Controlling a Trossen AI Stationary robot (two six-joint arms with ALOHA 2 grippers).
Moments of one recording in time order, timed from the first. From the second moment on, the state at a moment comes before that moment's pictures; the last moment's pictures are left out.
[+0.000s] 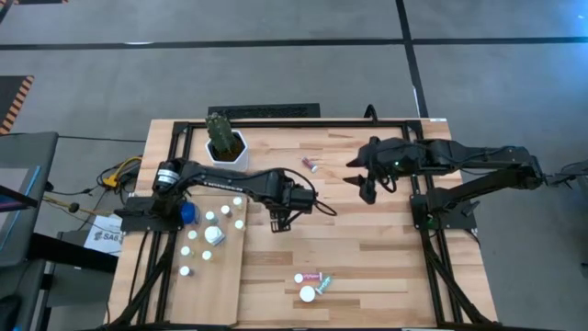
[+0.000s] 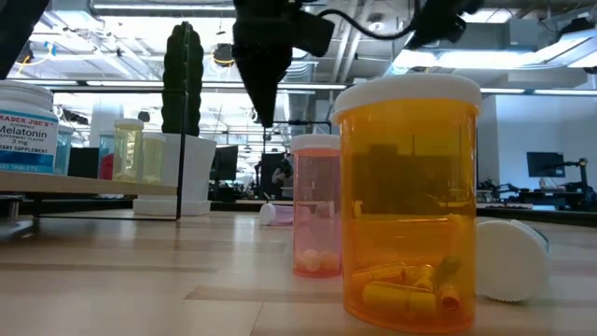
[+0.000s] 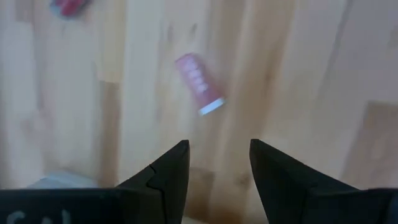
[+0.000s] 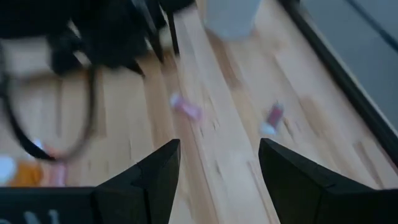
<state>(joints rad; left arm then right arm) -0.11 2.01 1.82 -1.28 -0.24 -0.25 -0.02 1.07 1.13 -0.77 0.16 0.20</state>
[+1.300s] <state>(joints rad) -0.07 1.56 1.78 -1.40 -0.41 -0.49 -0.02 1.60 1.16 -0.54 0.04 -0.08</state>
